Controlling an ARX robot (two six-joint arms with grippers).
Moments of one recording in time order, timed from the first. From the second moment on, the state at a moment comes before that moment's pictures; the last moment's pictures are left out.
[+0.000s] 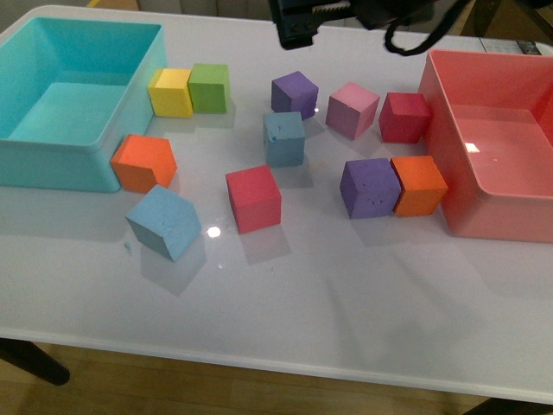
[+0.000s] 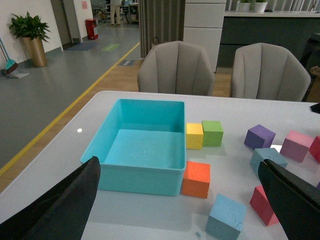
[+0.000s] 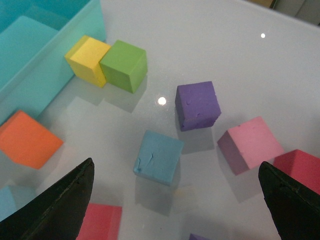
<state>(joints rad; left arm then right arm) 0.00 0.01 0.02 0.00 0.00 0.00 0.41 2.01 1.31 0.19 -0.02 -0.09</state>
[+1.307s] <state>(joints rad) 0.00 0.01 0.02 0.00 0.00 0.00 0.00 0.86 0.03 0.81 0.01 -0.01</state>
